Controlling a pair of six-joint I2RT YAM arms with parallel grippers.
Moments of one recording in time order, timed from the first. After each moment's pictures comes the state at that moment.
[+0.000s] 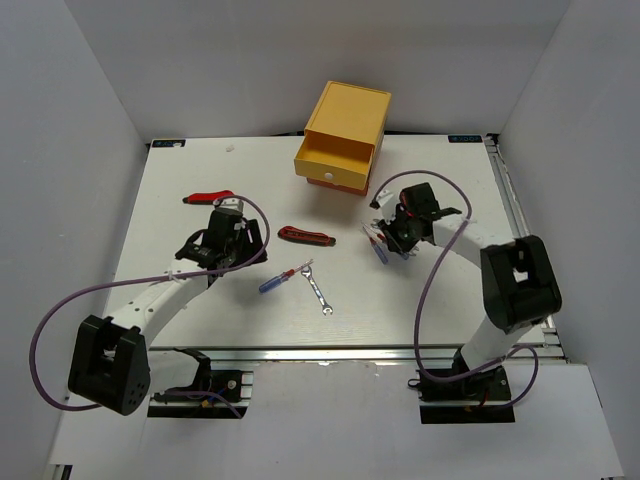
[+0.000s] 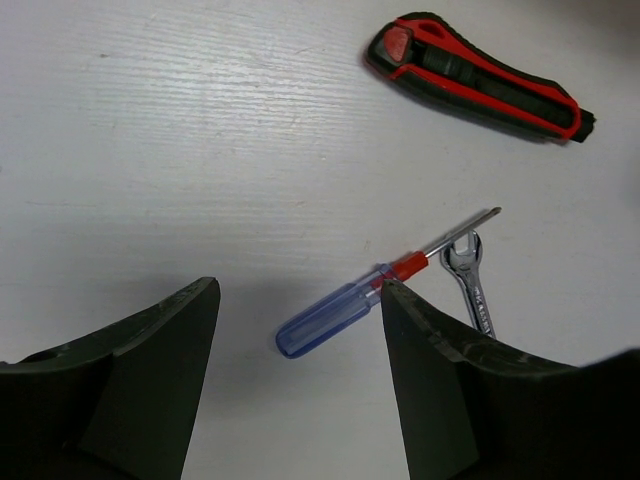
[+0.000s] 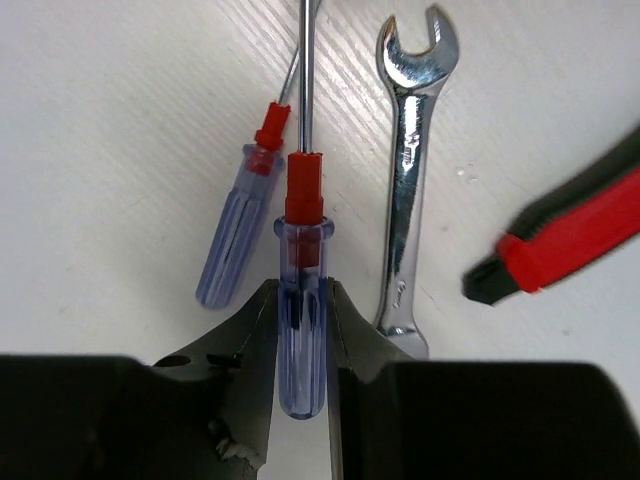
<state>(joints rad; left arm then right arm) -0.37 1.22 0.76 -0.35 -0.12 -0.48 0.34 1.70 1.01 -0.32 -0.25 -0.47</state>
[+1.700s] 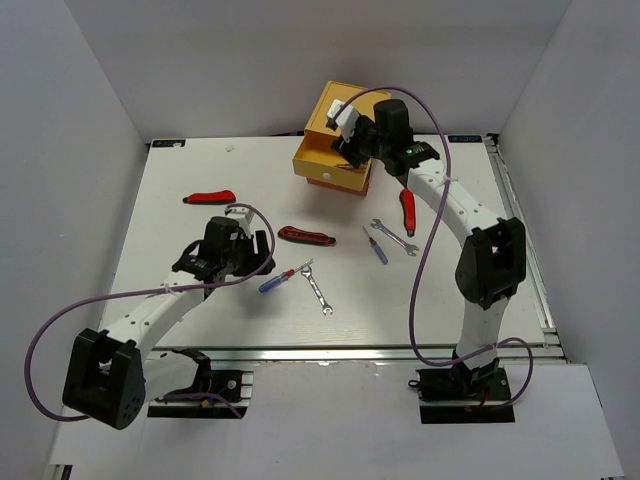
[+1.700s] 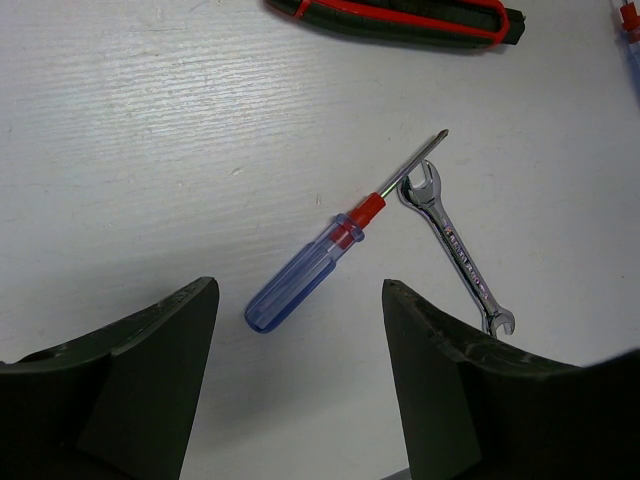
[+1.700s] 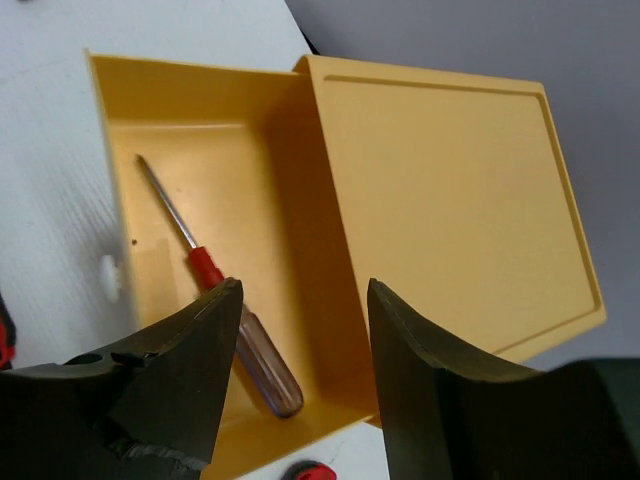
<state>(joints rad) -0.37 1.14 0.66 -0.27 0.10 -0.35 0.47 1.91 1.79 -0.26 -0.33 -0.68</state>
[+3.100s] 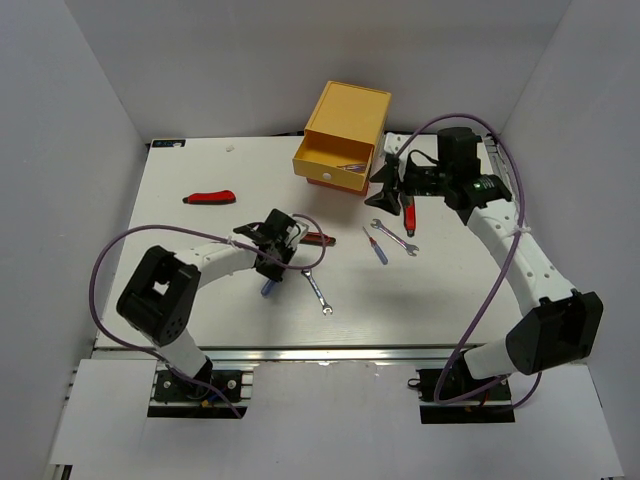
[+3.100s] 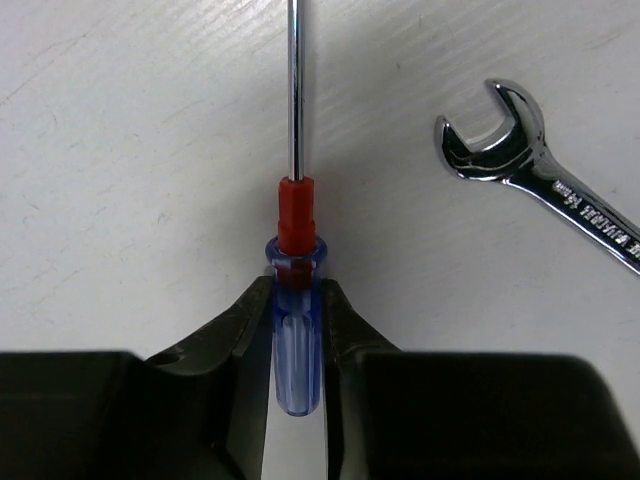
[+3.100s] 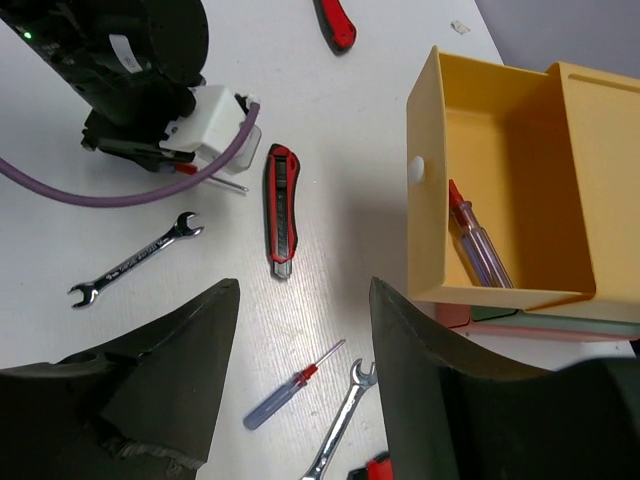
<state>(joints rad) -0.58 1.66 0.96 -0.47 -0.08 -0.02 0.32 1.42 1.38 -0.49 -0.88 -0.66</state>
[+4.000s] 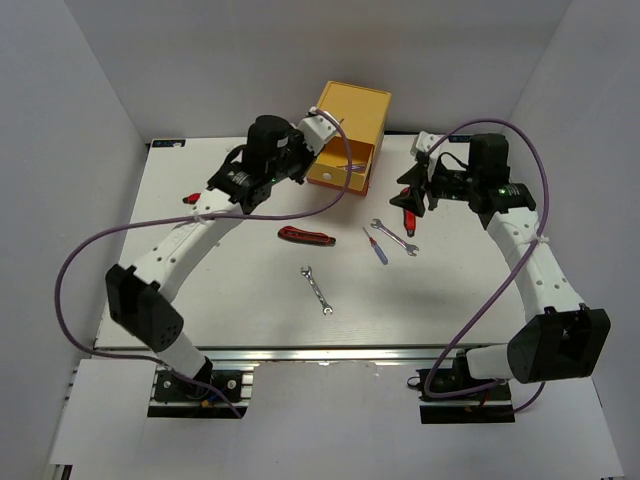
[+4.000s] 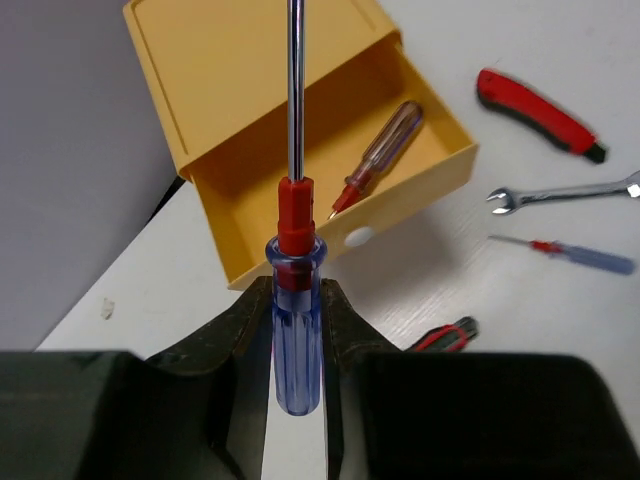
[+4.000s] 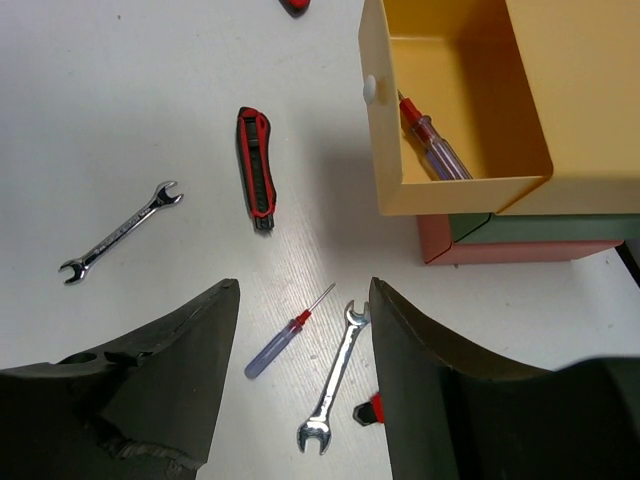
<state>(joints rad) -0.59 1.57 1.62 -0.39 0.05 0.35 0.16 1.35 1.31 -0.51 -0.94 -0.65</state>
